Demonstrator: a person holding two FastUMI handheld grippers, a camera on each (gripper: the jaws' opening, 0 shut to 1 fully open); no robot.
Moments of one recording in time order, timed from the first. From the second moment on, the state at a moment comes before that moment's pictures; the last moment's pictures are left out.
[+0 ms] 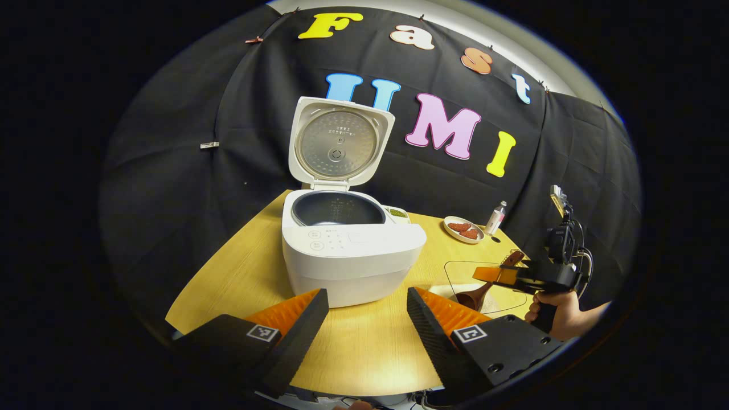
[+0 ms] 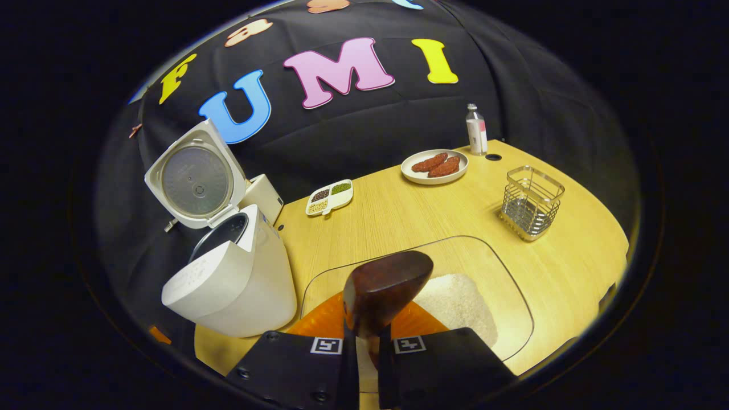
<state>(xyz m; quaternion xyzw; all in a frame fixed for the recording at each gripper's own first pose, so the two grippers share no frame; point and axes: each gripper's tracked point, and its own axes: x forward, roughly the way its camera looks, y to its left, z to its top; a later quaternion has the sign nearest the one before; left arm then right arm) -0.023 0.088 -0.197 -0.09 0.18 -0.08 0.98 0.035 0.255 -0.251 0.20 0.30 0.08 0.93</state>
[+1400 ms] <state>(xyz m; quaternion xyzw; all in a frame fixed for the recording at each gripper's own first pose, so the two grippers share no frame) -0.030 0.069 -0.154 -0.07 0.14 -0.08 0.98 0.078 0.168 -0.183 0.53 0.33 -0.01 0.79</state>
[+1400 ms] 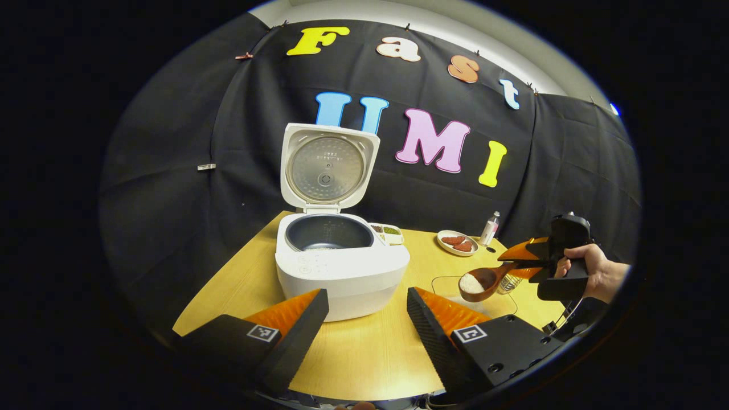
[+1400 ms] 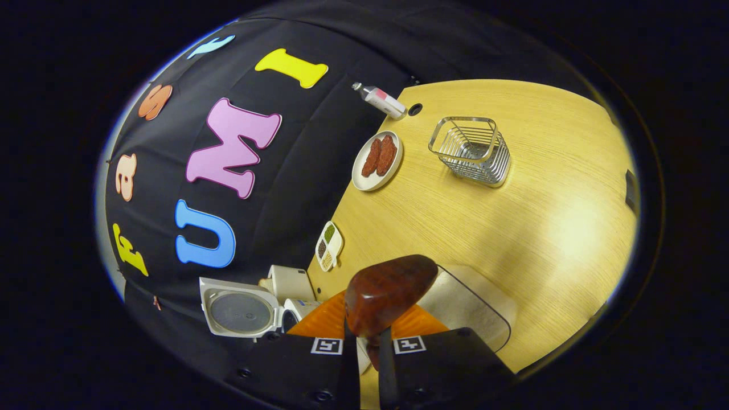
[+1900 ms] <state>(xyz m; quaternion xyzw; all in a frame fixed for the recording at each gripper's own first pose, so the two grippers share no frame) -0.044 0.070 -0.140 -0.09 0.11 -0.06 0.99 0.109 0.215 -0.112 0.56 0.30 0.05 0.77</state>
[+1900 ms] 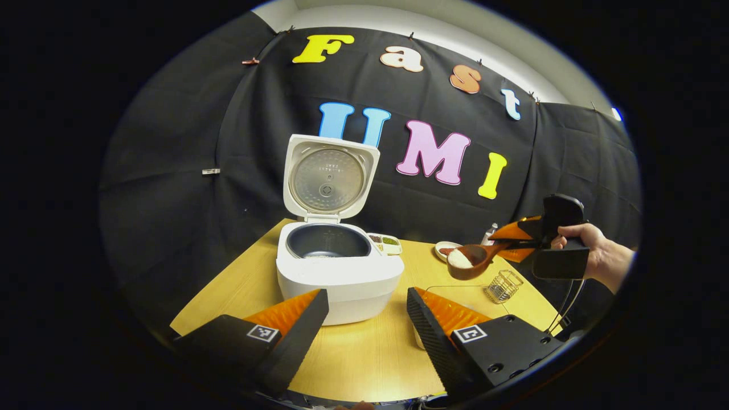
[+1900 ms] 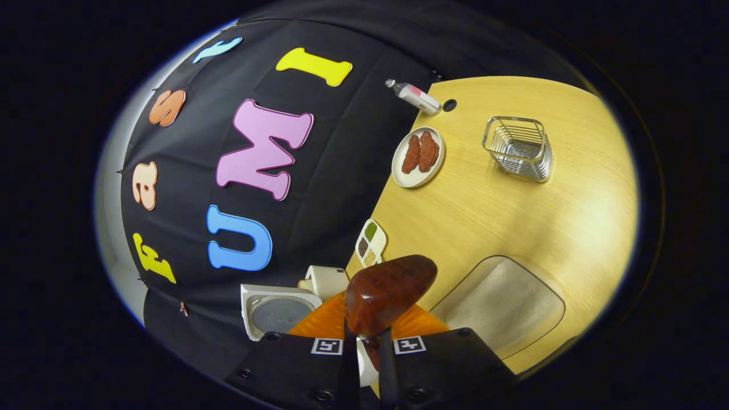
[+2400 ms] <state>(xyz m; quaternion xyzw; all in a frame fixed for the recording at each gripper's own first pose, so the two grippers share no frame) -0.058 0.099 -0.152 -0.09 0.12 -0.02 0.99 0.137 0.302 -0.082 0.57 0.31 0.09 0.76</state>
